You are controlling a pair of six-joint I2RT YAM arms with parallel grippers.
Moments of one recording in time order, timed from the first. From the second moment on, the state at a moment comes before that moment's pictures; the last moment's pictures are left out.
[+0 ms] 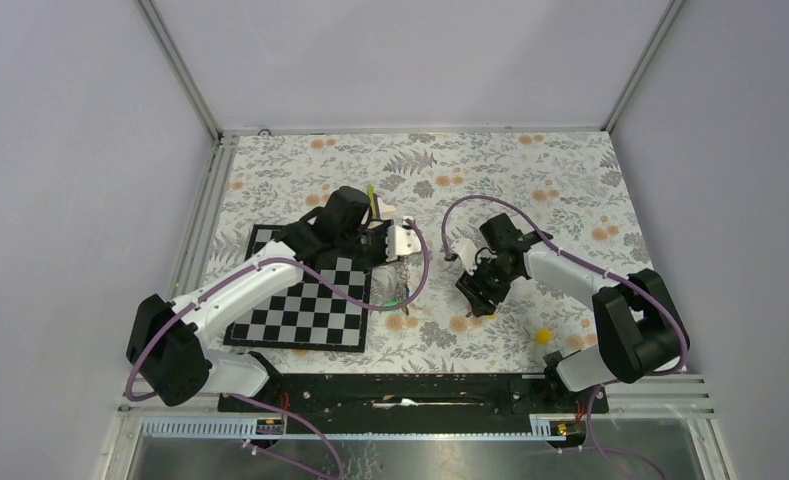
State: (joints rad) left arm -0.71 1.33 1.05 -0.44 0.52 0.72; right arm 0.45 1.47 0.79 -0.69 -0.40 -0.53
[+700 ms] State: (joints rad) left arm -0.71 1.33 1.05 -0.43 0.53 0.71; right arm 0.48 1.52 0.83 -0.65 -0.30 -0.42
